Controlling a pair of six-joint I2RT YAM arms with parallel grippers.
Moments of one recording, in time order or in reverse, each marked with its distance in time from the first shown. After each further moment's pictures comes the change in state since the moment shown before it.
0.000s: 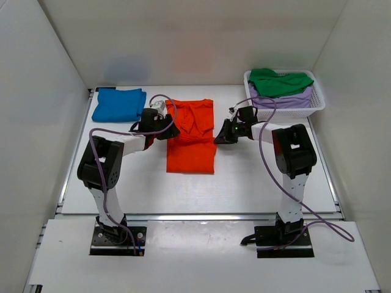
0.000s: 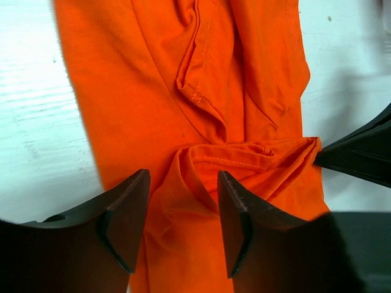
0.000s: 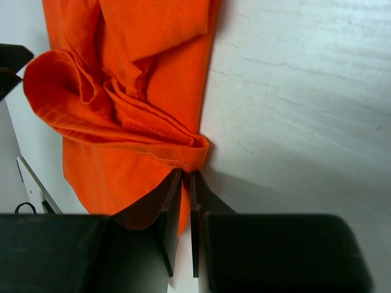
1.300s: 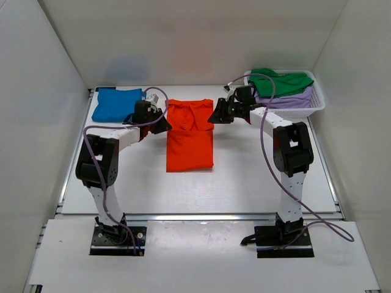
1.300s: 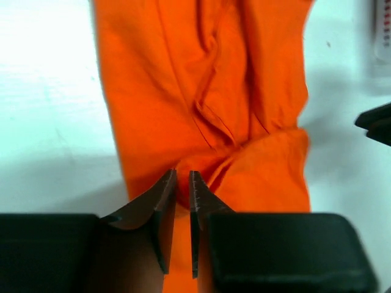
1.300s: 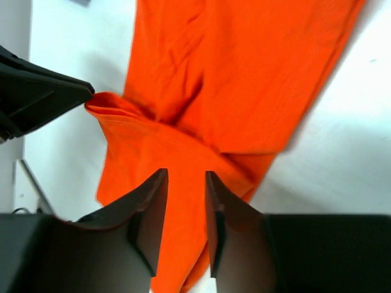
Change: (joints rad) left arm 0.077 -0.003 0.111 -0.161 0.055 -0.026; right arm 0.016 0.028 0.305 -0.121 -0.032 -0.099
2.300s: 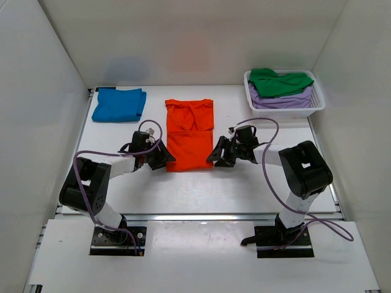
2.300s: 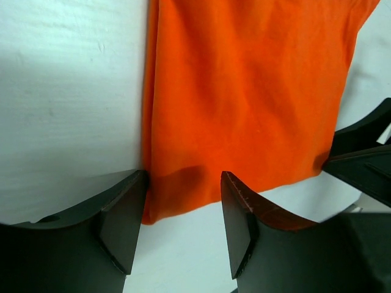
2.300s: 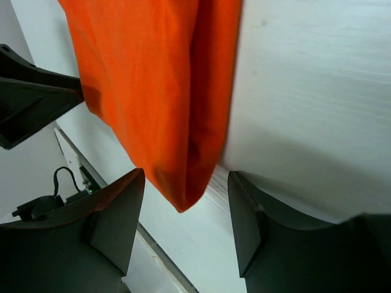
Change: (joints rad) left arm -0.056 -0.272 -0.465 -0.018 0.048 -0.246; right arm 0.098 -0.324 -0.722 0.275 0.039 0.345
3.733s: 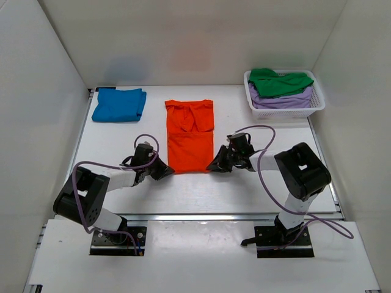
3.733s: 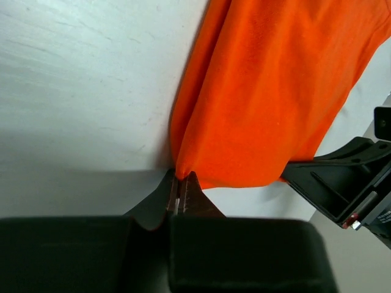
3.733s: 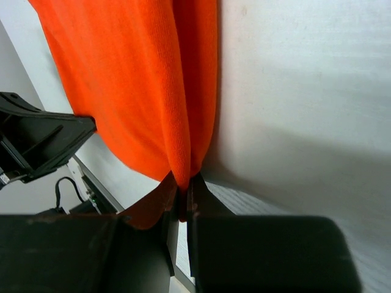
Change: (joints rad) left arm -0.103 -0.105 -0.196 0.115 -0.117 -0.369; right arm 0.097 0.002 -0.091 0.105 0.096 0.164
